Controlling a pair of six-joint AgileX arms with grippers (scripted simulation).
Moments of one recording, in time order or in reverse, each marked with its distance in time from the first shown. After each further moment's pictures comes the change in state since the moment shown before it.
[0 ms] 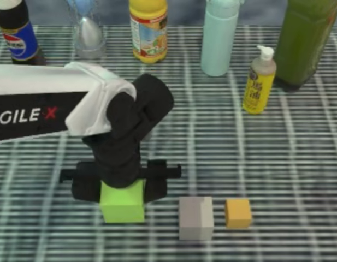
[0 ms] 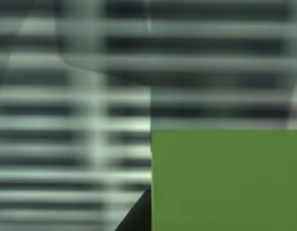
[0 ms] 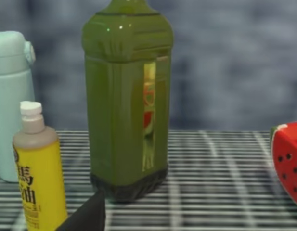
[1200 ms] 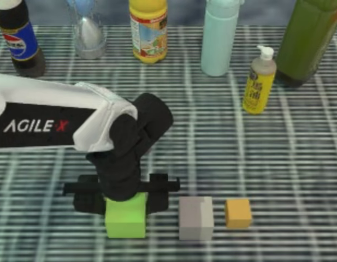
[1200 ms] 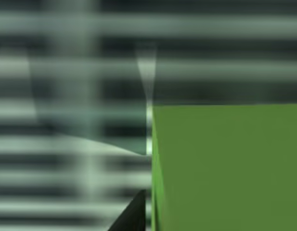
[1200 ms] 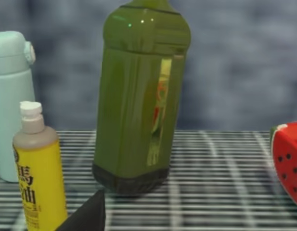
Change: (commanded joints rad) left arm -0.004 0.046 -0.075 0.116 0.001 -0.002; right arm 0.000 0.000 0.000 0.000 0.000 0.000
